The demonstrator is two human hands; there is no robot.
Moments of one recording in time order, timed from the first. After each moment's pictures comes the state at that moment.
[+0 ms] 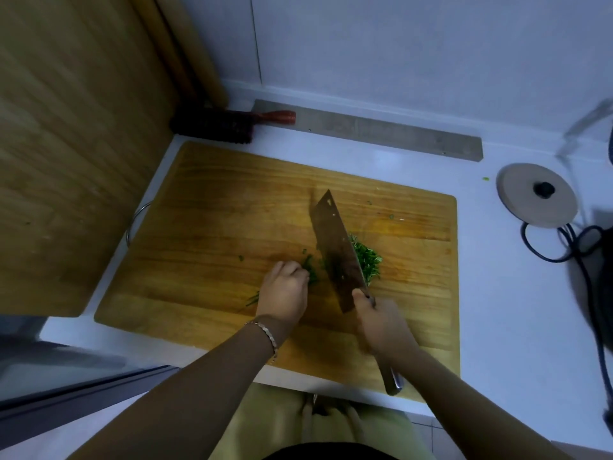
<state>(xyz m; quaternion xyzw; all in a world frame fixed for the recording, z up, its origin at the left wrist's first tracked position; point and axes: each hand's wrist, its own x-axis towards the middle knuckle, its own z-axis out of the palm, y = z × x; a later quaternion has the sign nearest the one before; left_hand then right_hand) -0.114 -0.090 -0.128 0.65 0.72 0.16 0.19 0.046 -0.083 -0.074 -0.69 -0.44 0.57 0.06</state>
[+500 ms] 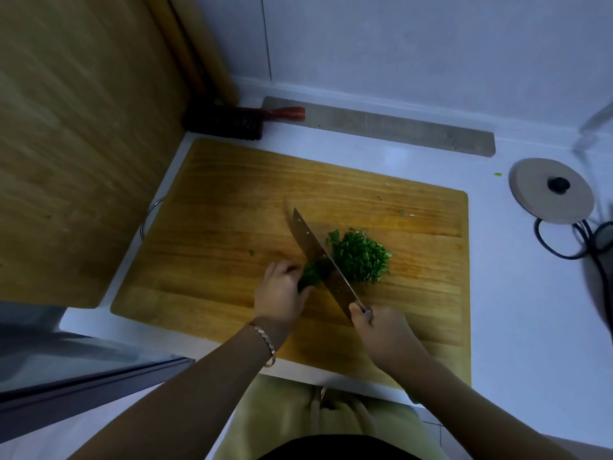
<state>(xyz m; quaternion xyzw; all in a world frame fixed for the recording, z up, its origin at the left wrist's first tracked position) -0.128 -0.105 -0.126 0.59 0.77 0.11 0.22 0.044 -0.103 -0.066 -0.63 -0.60 0.49 -0.03</state>
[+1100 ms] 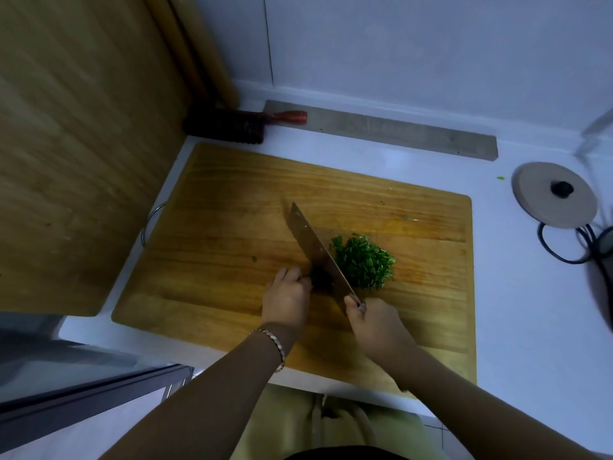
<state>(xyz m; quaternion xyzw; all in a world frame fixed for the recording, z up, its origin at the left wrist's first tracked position) -0.125 -0.103 -0.133 0.65 0.74 0.11 0.17 0.025 -0.091 -0.080 -0.64 -0.61 0.47 -0.02</state>
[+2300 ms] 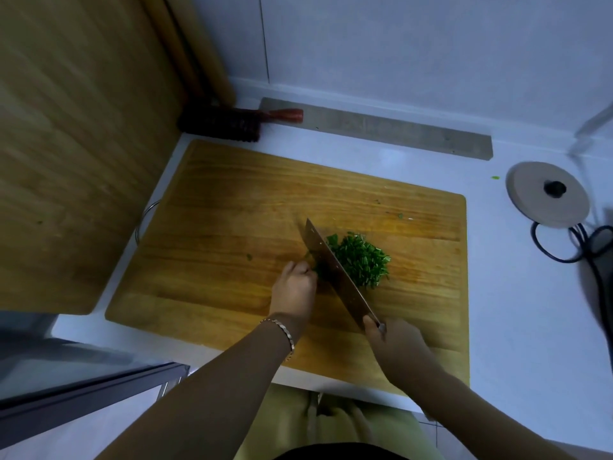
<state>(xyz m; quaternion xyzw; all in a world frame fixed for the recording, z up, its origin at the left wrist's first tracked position) -0.111 -0.089 -0.138 0.64 0.73 0.12 0.19 0.059 -0.108 -0.067 -0.65 -0.60 0.46 -0.06</state>
